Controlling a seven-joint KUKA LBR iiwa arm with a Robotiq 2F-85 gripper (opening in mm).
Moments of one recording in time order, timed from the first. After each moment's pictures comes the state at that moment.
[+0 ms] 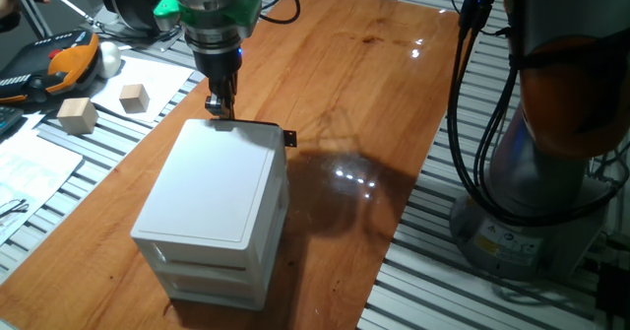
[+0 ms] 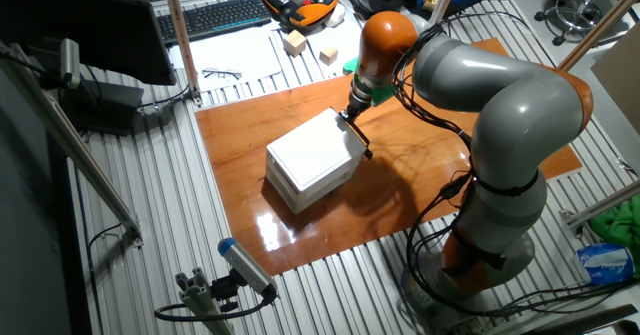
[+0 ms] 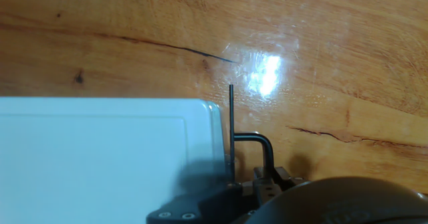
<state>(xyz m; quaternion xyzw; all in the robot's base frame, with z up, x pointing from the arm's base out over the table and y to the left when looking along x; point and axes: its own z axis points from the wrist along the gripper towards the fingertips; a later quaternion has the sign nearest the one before) 0.517 0.112 0.178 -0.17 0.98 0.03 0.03</state>
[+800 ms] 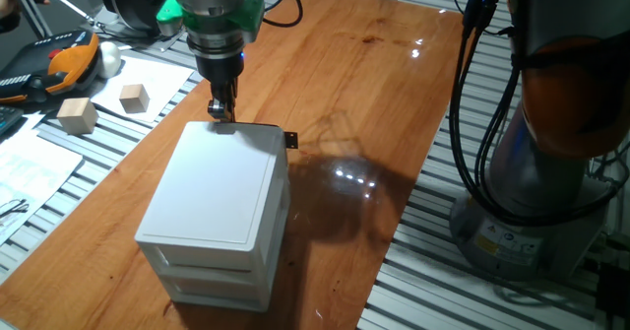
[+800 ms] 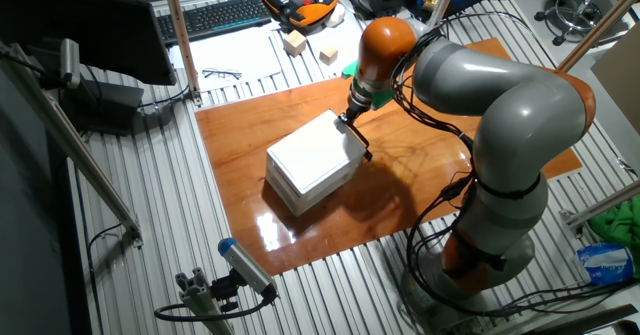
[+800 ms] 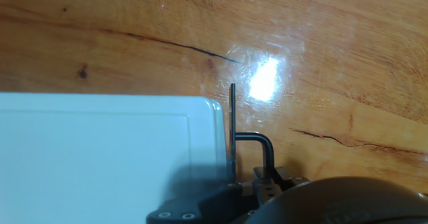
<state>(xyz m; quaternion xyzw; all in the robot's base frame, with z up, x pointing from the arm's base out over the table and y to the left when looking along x) 0.513 0.115 0.176 -0.19 0.98 0.02 0.04</state>
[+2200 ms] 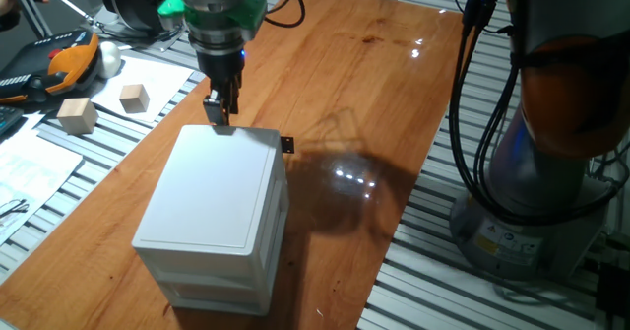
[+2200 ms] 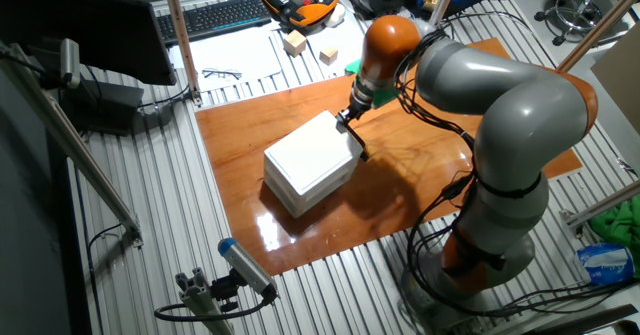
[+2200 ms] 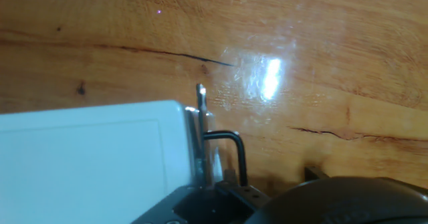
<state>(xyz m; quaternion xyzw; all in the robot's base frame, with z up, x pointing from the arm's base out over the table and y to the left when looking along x) 0.520 0.108 0.182 -0.15 0.99 0.04 0.04</state>
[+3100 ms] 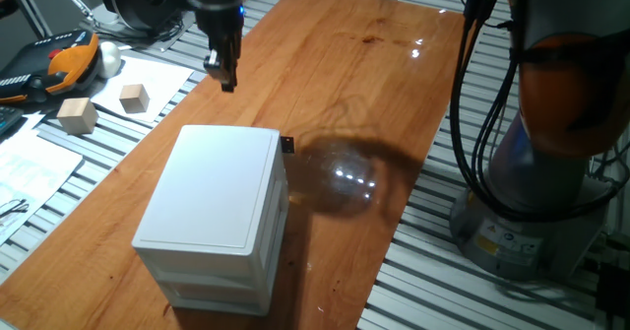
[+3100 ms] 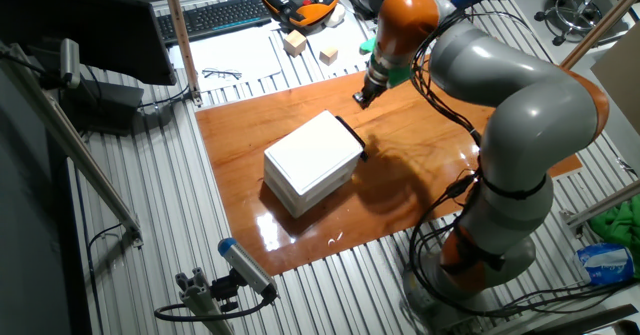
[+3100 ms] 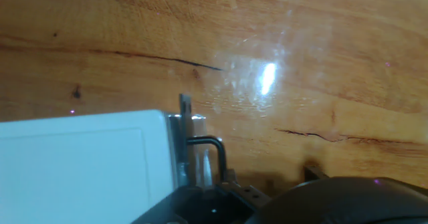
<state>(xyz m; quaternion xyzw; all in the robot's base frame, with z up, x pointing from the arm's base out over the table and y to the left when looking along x) 0.528 0.067 0.238 -0.13 0.99 0.02 0.03</state>
